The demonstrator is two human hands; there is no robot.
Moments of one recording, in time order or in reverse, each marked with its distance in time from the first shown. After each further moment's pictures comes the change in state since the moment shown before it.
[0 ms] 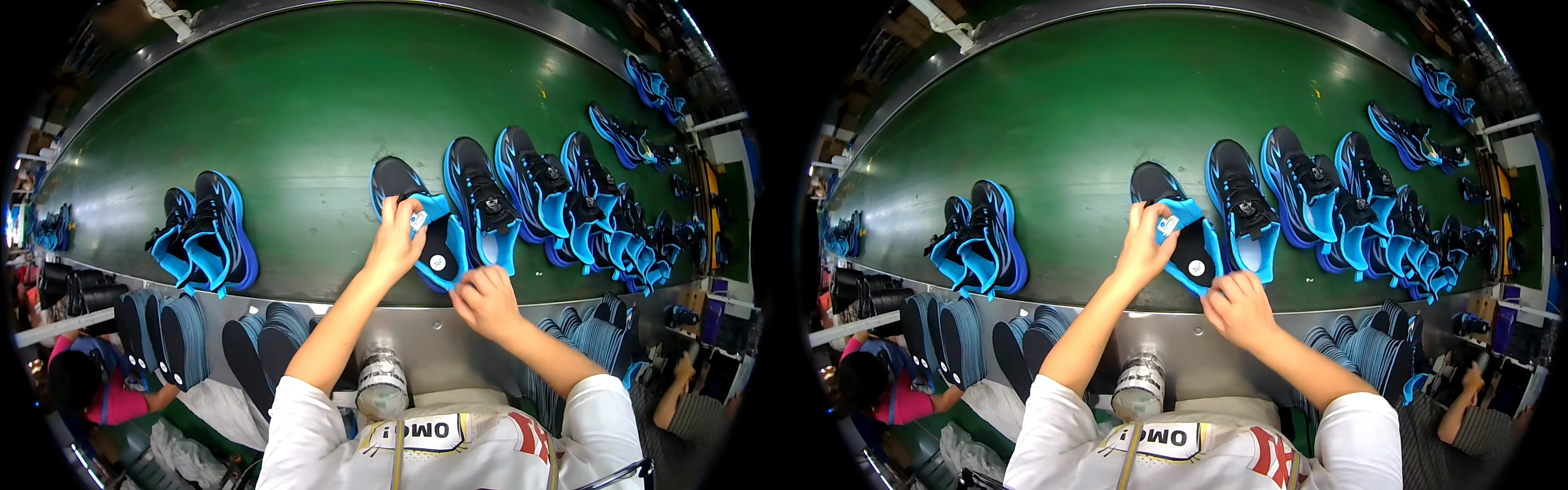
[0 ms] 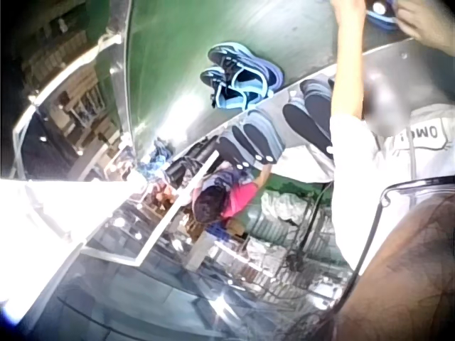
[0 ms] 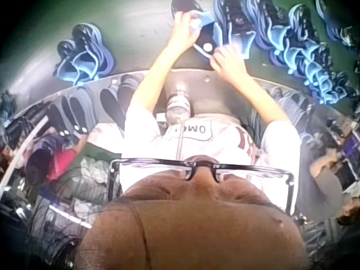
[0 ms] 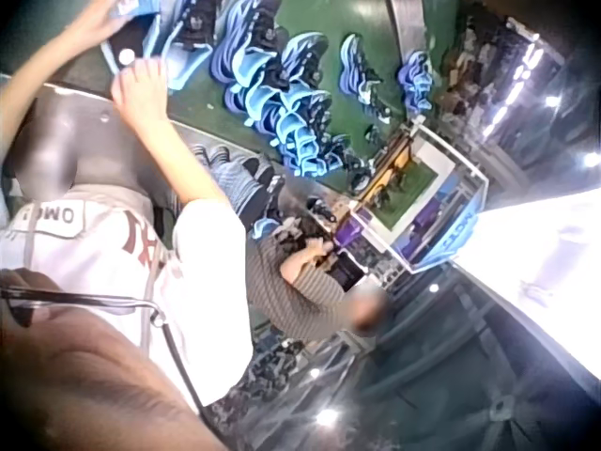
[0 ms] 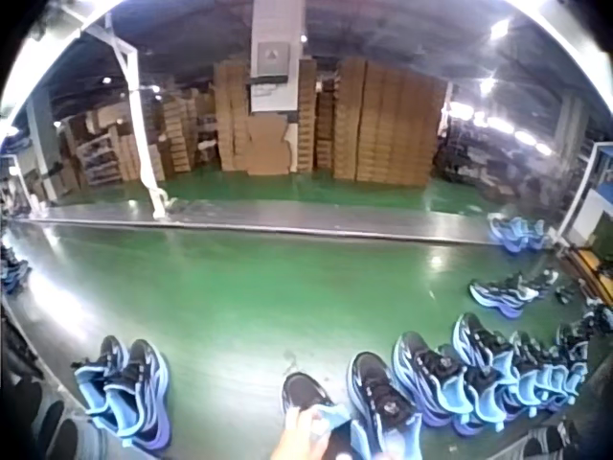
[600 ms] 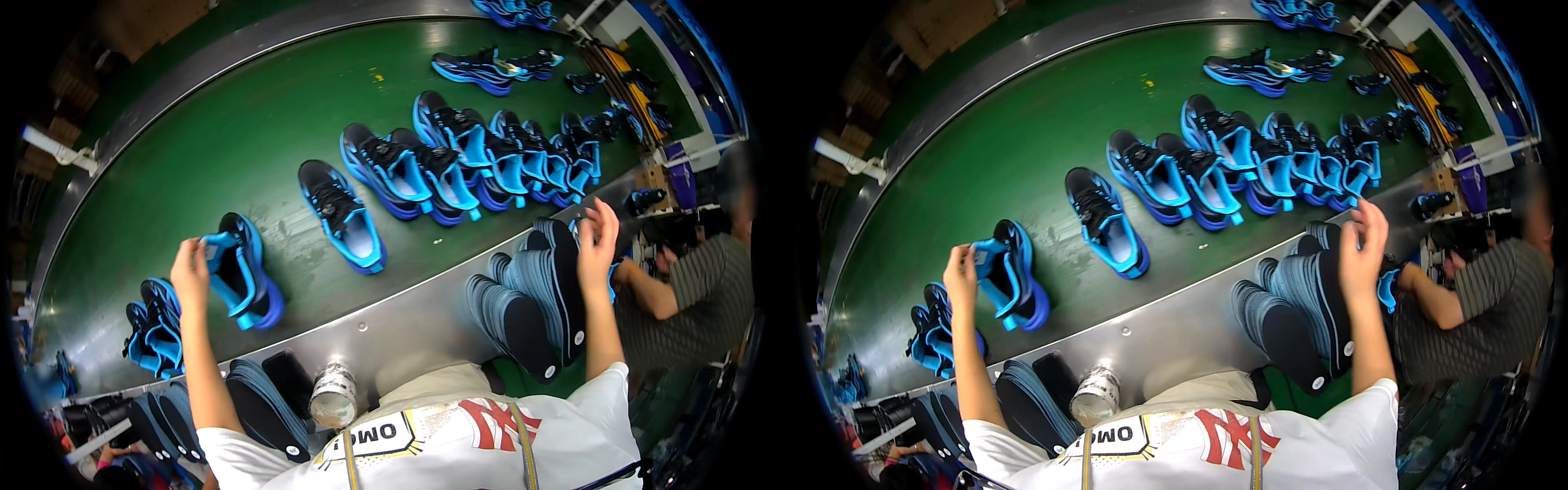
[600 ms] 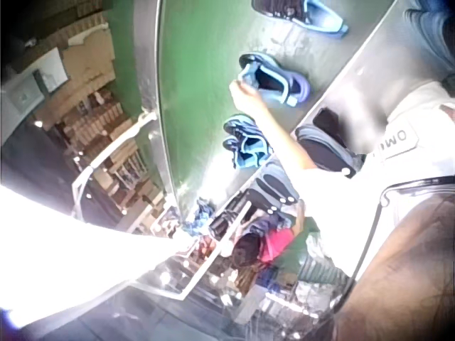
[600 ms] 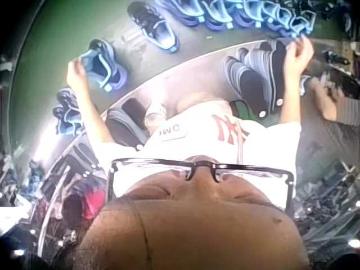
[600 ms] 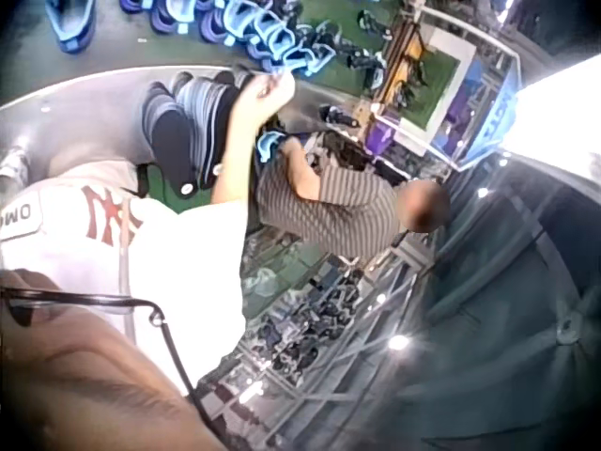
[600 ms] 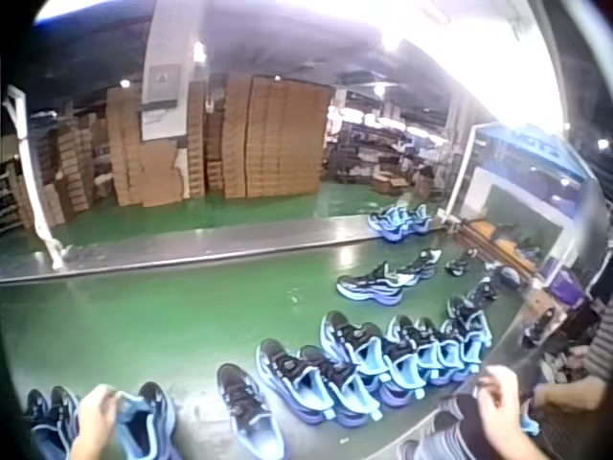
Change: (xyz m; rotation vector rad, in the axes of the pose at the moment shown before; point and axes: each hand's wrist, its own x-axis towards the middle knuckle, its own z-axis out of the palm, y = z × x) left_hand 0.044 0.005 -0.107 0.550 0.152 0.144; right_hand -0.199 0.096 -0.200 -0.128 0.778 0.833
